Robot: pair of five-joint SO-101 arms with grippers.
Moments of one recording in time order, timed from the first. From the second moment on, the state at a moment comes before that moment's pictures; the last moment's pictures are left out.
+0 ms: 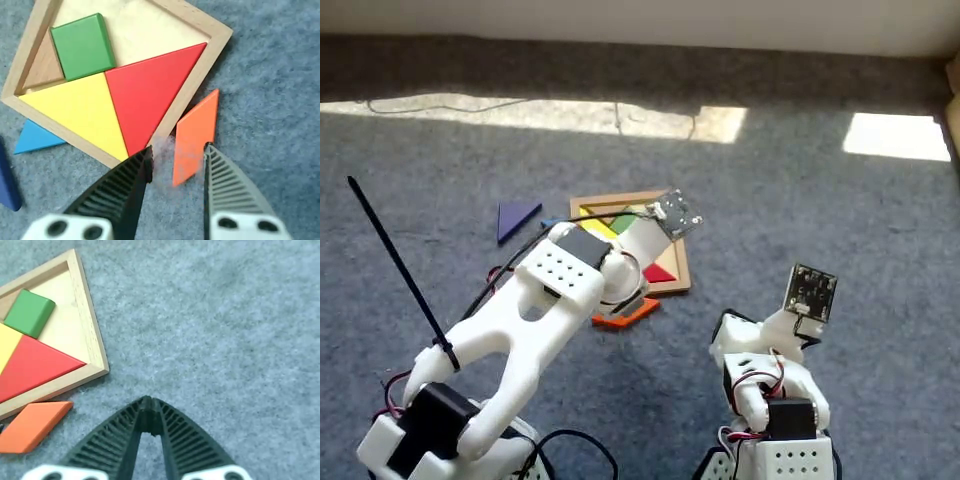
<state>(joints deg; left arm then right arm) 26.3 -12.3 35.3 60.9 -15.3 -8.9 -103.4 96.0 61.8 -18.2</state>
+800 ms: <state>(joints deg) 28.4 -1.7 40.6 51.6 -9.3 -8.9 -103.4 96.0 61.8 -18.2</state>
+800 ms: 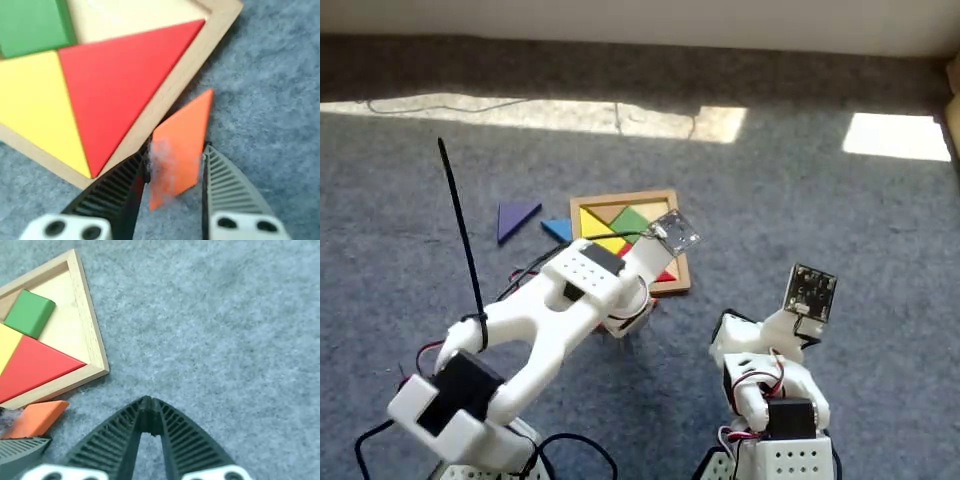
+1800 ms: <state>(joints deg) 29.0 -5.1 32.7 67.5 -6.5 -8.9 -103.4 96.0 61.8 -18.2</state>
